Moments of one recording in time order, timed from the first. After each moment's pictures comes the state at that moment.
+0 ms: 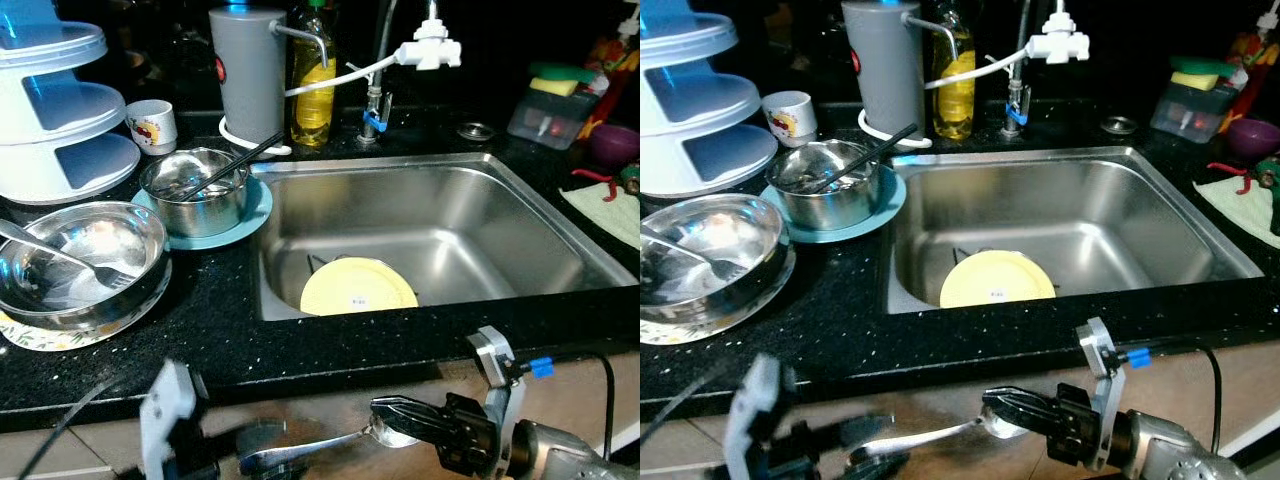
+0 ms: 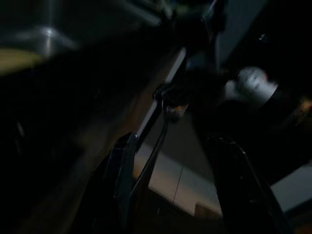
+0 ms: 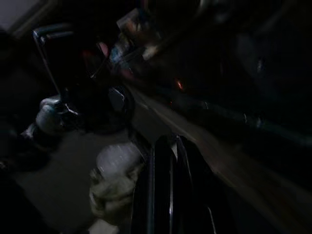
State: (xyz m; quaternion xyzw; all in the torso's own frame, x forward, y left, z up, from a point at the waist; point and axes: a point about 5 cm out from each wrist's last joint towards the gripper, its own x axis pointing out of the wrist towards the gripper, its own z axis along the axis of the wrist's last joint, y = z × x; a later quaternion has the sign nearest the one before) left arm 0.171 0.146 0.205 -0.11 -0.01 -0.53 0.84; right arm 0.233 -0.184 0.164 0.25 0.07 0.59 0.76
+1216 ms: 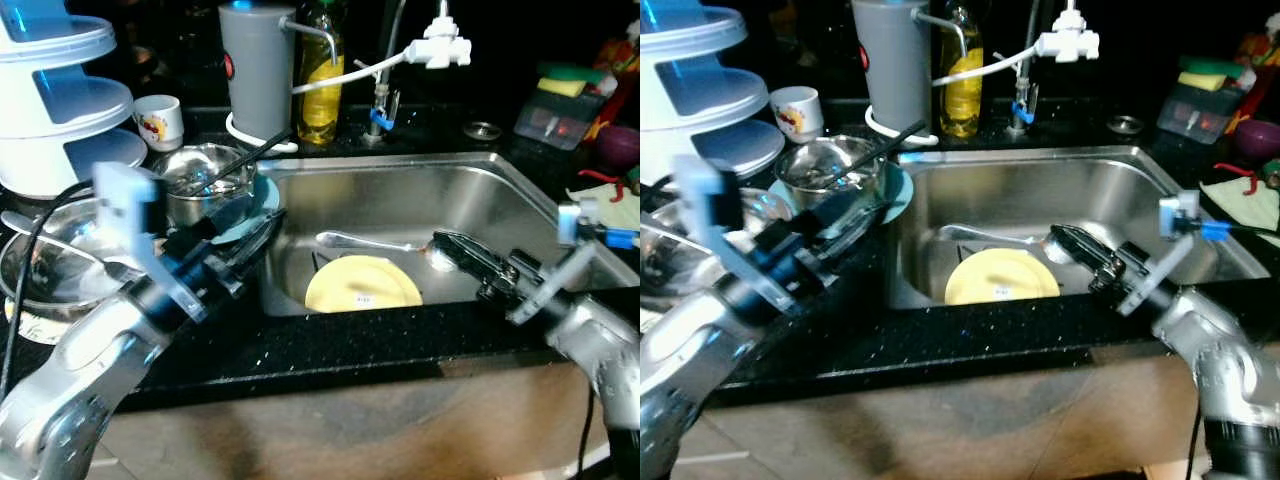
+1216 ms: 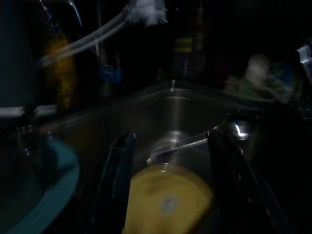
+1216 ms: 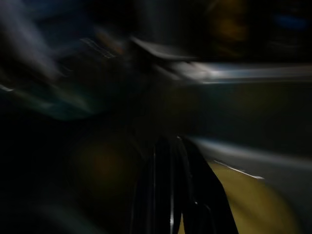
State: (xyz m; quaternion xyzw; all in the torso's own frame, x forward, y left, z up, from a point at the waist) left arm 0.259 0.130 0.296 0.03 -0.21 -0.35 0.91; right arm 0.336 -0.241 0.264 0.02 -0.08 0.27 0.96
